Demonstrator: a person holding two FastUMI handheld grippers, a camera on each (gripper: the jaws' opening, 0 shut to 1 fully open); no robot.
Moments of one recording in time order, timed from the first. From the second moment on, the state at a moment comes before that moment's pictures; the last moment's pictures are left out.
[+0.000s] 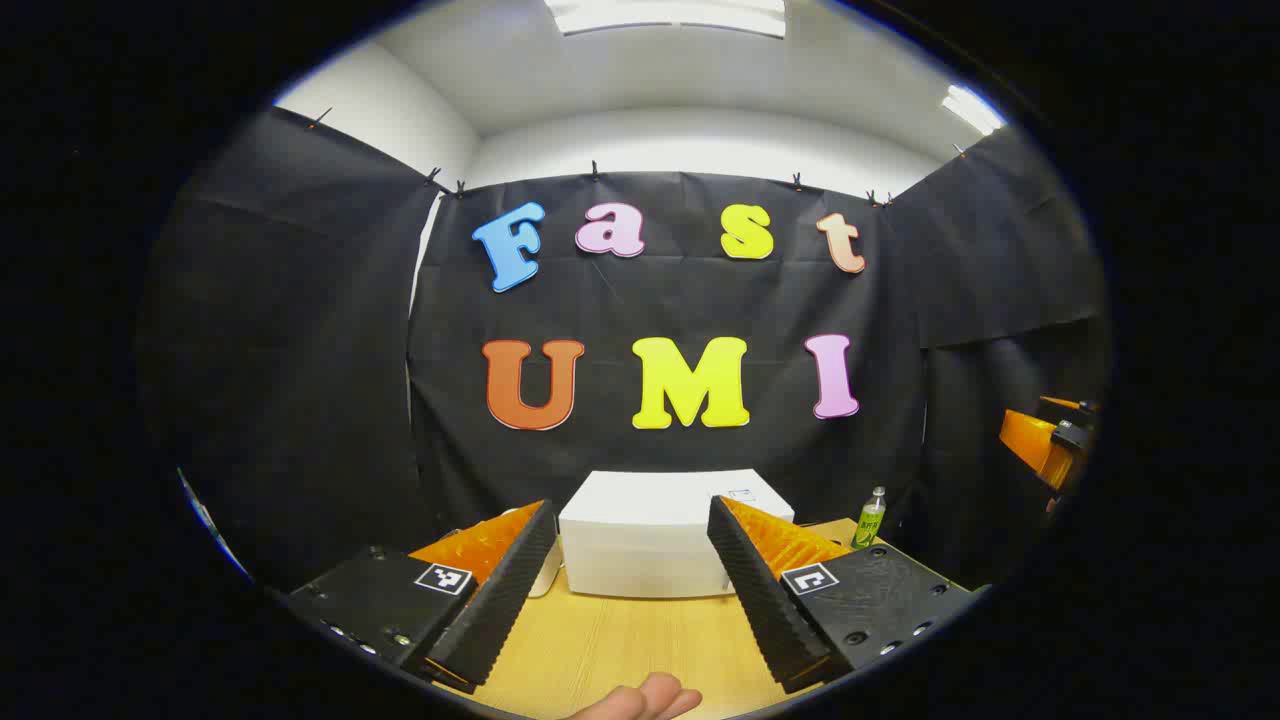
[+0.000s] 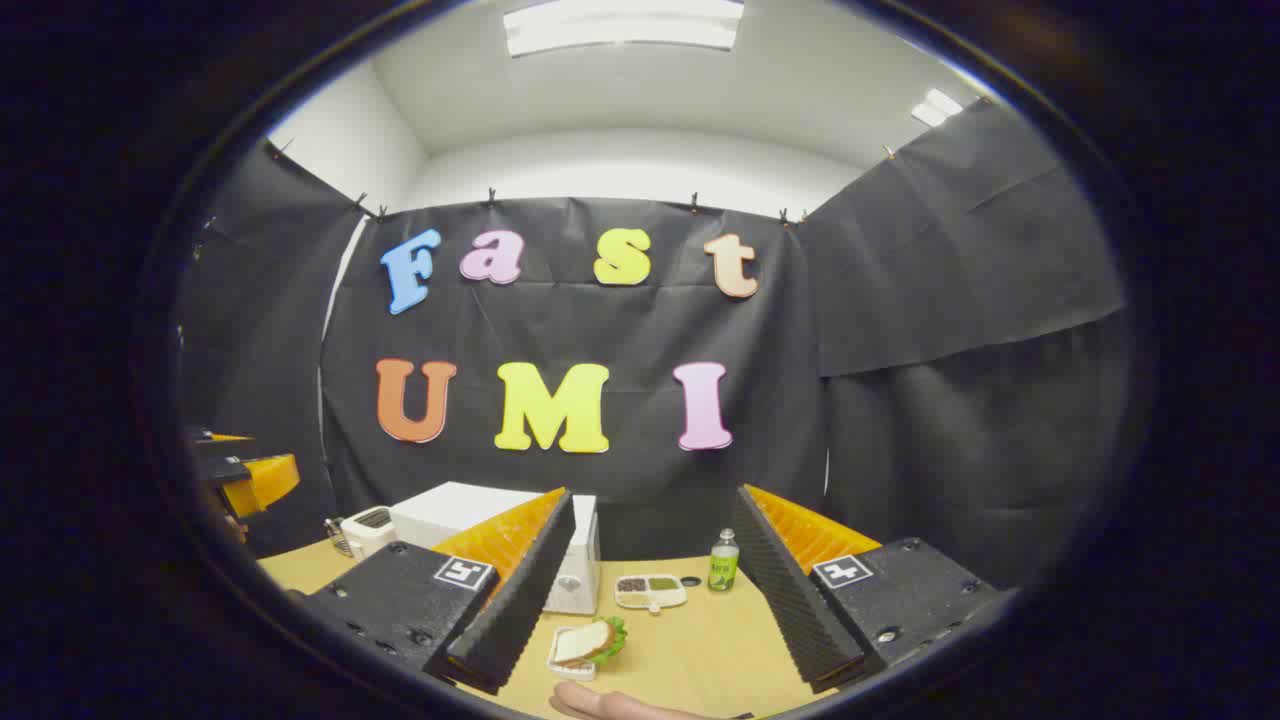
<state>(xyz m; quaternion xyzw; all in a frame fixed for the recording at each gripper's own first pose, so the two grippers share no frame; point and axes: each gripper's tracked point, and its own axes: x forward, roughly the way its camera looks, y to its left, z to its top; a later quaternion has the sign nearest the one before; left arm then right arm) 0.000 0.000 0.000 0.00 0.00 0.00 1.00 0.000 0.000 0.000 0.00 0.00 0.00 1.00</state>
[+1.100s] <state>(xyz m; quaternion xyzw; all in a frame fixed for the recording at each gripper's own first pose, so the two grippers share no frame) 0.034 -0.045 -0.001 -0.03 -0.04 -0.04 1.00 0.019 -0.033 -0.018 0.01 -0.01 -0.01 1.00</state>
